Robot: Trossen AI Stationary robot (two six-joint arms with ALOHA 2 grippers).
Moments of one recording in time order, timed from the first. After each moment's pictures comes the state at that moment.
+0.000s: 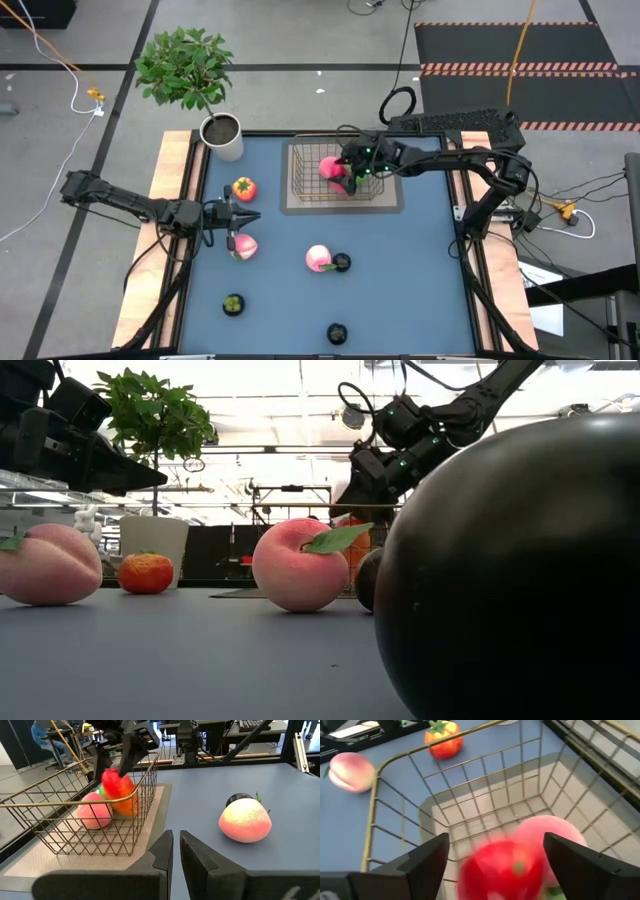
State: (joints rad) left arm -0.24 0.46 0.01 0.29 -0.36 0.05; right arm -0.44 1.65 0.93 0.13 -0.26 0.07
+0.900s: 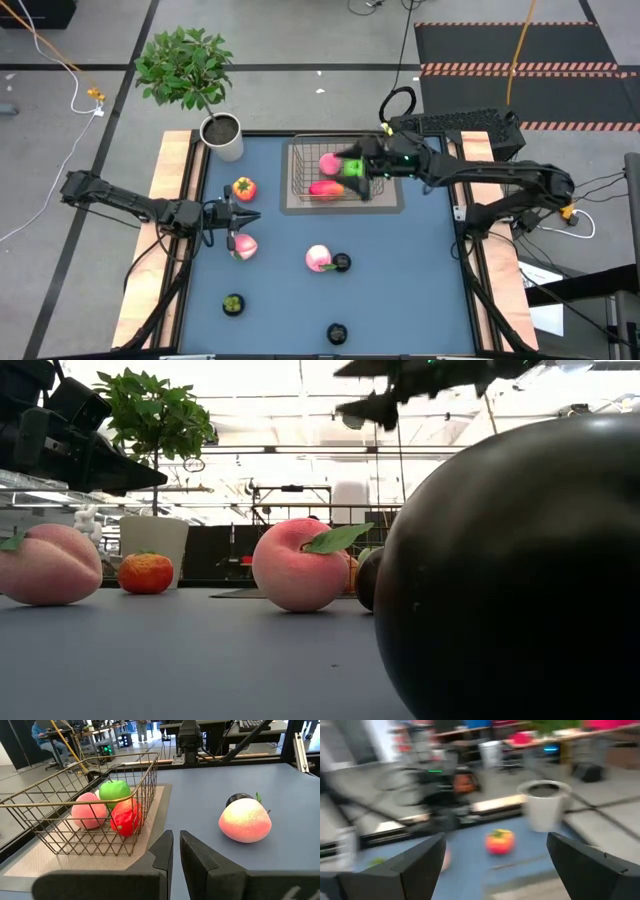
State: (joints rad) left arm -0.24 0.46 0.01 0.29 -0.37 0.05; right arm -0.25 1.30 0.93 0.23 -0.22 0.15
